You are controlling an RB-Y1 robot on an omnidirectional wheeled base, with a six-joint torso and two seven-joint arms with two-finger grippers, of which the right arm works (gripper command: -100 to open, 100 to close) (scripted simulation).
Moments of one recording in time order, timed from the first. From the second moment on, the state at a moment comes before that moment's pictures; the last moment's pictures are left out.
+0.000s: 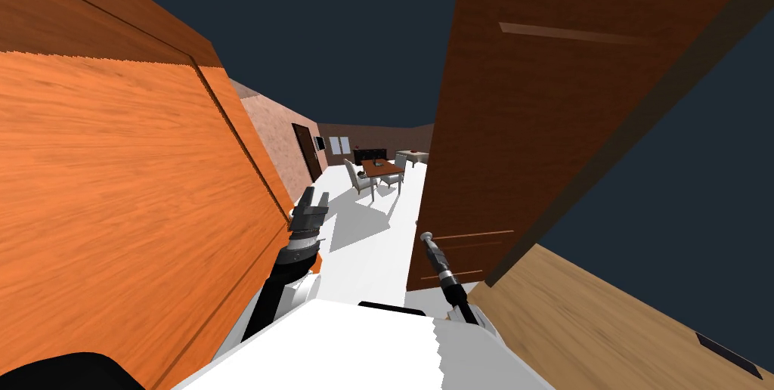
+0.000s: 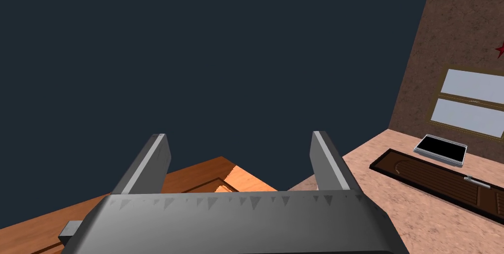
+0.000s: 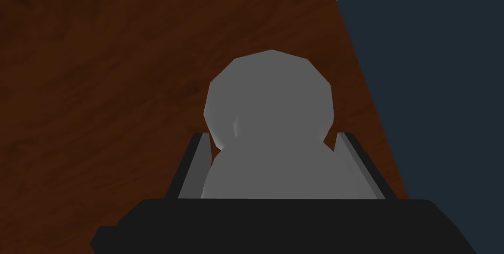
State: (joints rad) arm -0.02 -0.17 0.05 -0.74 0.16 -0.85 0.79
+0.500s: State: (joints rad) arm -0.03 -0.17 0.07 -0.74 0.13 -0.85 0.67
